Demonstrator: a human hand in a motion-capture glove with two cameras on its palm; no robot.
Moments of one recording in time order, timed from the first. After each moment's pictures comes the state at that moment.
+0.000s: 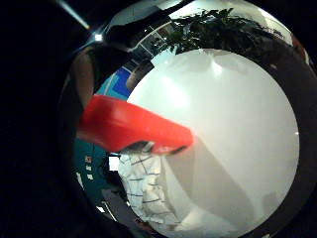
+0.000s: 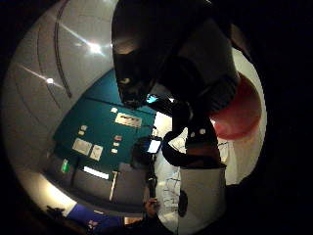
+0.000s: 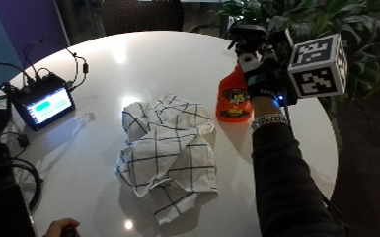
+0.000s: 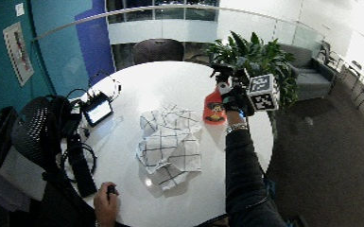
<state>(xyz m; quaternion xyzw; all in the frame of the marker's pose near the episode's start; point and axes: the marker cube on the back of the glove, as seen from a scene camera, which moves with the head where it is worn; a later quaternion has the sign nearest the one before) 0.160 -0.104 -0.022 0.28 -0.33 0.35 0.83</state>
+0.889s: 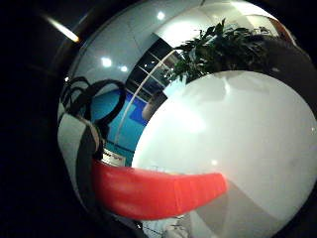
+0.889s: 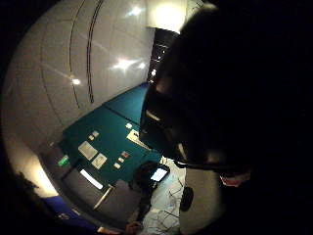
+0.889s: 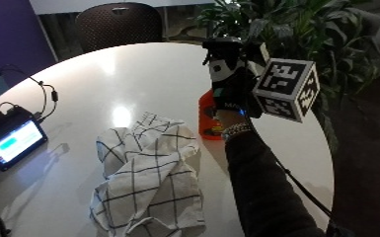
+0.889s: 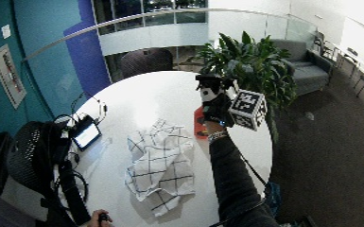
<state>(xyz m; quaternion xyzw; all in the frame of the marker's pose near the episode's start) 0.090 -0.113 -0.018 0.44 -0.31 0.31 0.78</state>
